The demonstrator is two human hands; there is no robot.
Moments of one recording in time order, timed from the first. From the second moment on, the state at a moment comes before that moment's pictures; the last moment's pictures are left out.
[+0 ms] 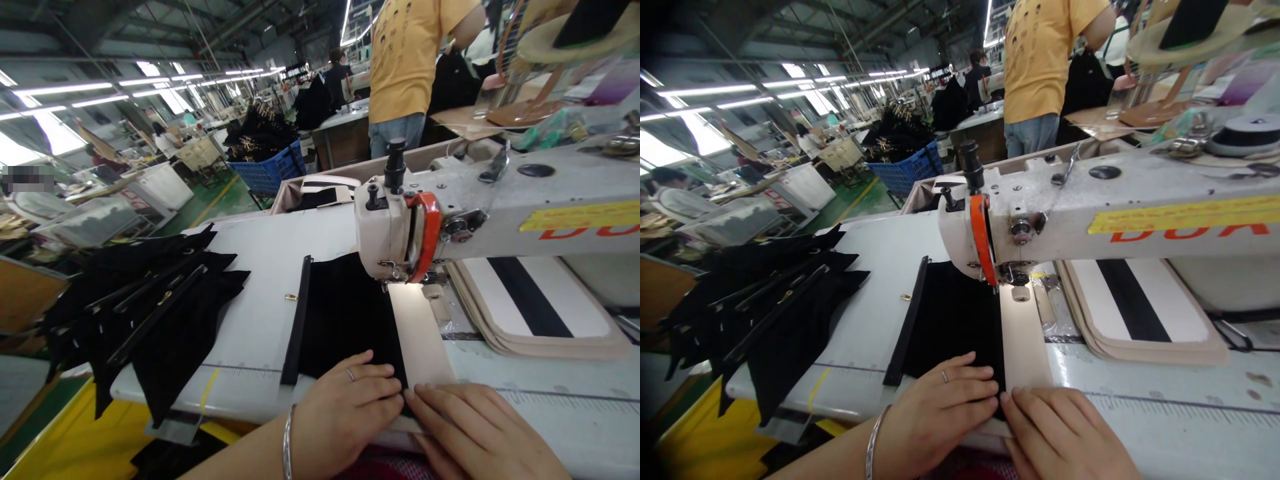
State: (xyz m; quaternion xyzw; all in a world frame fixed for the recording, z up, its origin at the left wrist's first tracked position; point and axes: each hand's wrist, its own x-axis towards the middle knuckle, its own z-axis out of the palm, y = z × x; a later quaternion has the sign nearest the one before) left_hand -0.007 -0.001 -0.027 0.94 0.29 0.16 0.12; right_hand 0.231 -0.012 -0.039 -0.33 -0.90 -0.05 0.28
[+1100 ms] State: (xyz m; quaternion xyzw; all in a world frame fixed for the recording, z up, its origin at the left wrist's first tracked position) left_hand 0.003 0.125 -0.037 0.94 0.31 0.15 0.04; right_hand 0.223 0.081 -0.045 -0.44 -0.88 -0.01 0.16
